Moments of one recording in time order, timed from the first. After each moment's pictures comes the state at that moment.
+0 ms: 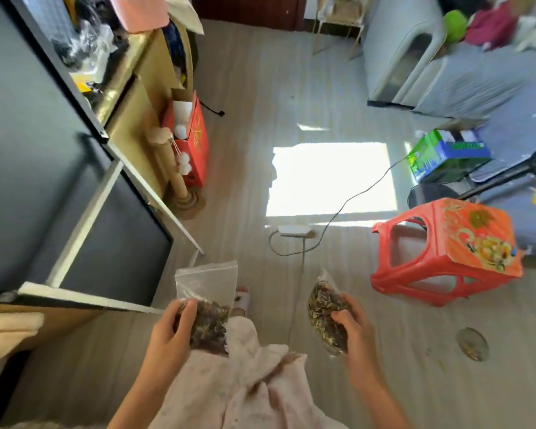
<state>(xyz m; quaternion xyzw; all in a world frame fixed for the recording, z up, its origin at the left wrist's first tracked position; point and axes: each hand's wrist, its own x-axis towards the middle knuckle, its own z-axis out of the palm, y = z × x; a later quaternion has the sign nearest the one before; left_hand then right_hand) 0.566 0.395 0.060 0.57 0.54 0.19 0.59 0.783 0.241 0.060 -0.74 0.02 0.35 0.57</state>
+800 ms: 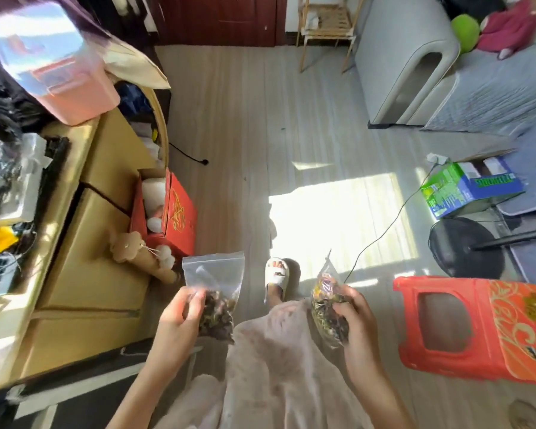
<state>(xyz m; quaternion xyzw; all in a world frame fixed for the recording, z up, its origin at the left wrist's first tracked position) 0.854 0.762 0.057 0.67 0.48 0.15 0.54 1.041 0.582 0.050 -0.71 0.05 0.32 0.63</state>
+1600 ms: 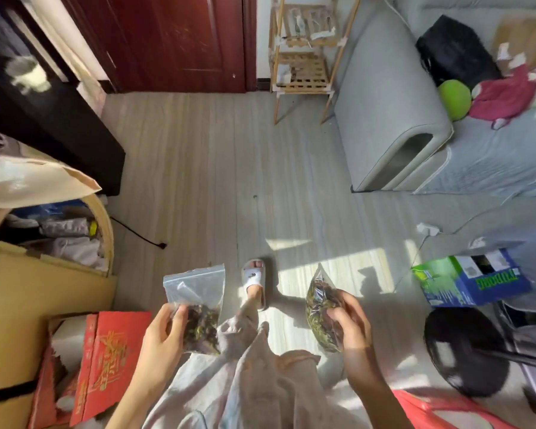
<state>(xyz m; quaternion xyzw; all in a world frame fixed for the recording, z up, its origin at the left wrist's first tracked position) 1.261 1.053 0.029 0.68 0.49 0.16 0.53 1.465 0.858 0.038 -0.71 0.02 0.31 0.63</state>
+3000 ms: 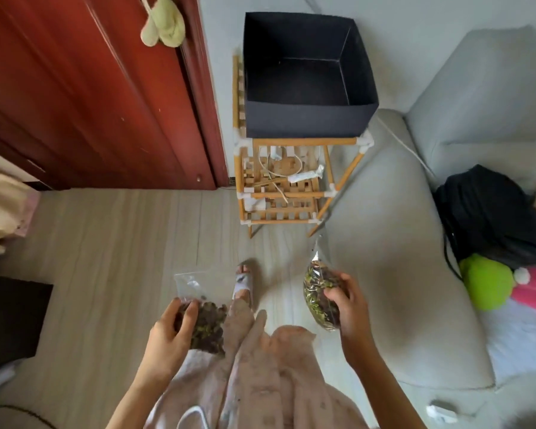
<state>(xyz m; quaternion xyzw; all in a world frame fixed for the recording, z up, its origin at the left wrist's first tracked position) 1.974 1.523 0.045 0.67 0.52 0.12 0.52 2.192 1.359 0.060 -0.73 0.02 0.33 0.60</state>
